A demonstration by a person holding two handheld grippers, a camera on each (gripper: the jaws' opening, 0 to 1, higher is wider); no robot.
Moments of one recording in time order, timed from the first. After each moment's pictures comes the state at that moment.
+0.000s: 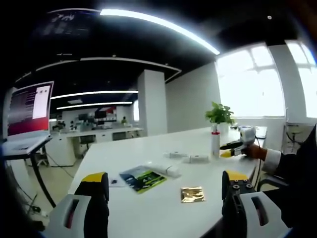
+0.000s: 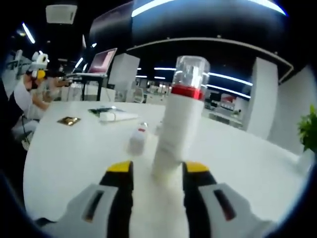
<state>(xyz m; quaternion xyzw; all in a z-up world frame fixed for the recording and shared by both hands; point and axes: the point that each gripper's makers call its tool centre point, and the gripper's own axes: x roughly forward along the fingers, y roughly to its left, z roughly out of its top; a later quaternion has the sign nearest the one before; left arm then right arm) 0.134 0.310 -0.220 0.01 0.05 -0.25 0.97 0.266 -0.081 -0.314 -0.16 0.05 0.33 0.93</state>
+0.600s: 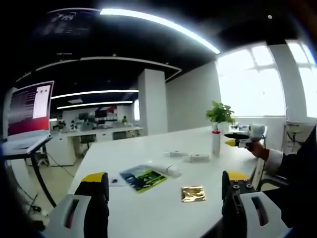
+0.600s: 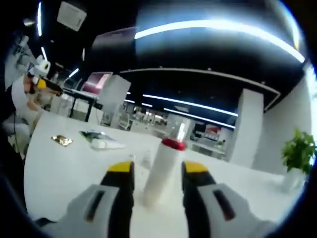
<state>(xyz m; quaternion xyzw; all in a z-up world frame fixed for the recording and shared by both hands) 0.136 0.310 -0.223 0.01 0.05 -0.25 0.97 0.240 -0.080 -0.246 -0.18 -0.10 0.28 0.94</state>
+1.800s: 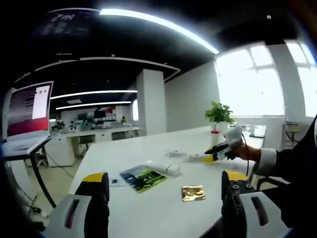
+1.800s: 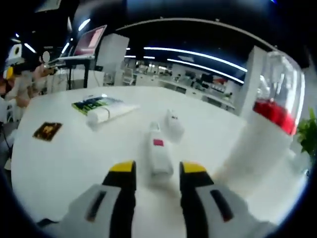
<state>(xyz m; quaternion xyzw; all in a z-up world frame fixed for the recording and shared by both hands) 0.134 0.312 -0.222 0.02 0.05 -0.26 0.96 0.305 -0.003 -0.331 -0.18 0.14 0.27 0.93</state>
